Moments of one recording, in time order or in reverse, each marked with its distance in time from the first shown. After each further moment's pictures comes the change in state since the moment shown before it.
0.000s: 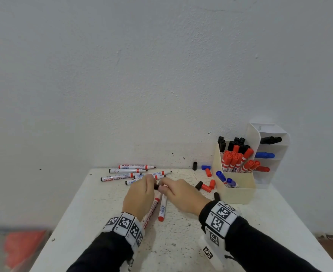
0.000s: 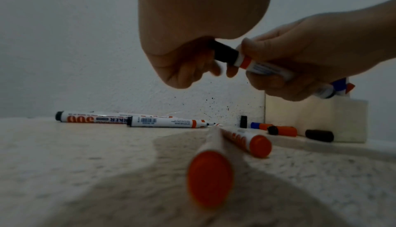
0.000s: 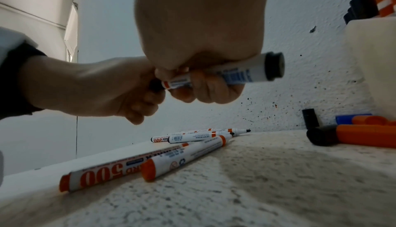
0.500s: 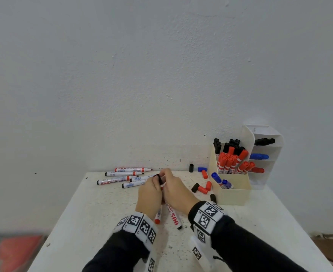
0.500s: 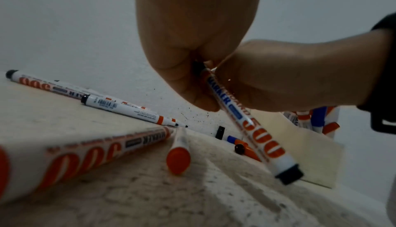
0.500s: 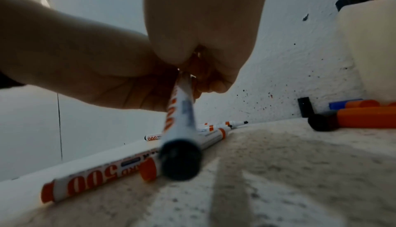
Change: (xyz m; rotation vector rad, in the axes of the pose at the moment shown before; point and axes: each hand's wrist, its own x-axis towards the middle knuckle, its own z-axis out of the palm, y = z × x) left_hand 0.011 0.024 0.025 -0.160 0.047 -0.200; right_hand 0.010 -0.005 0.001 0.207 0.140 0.095
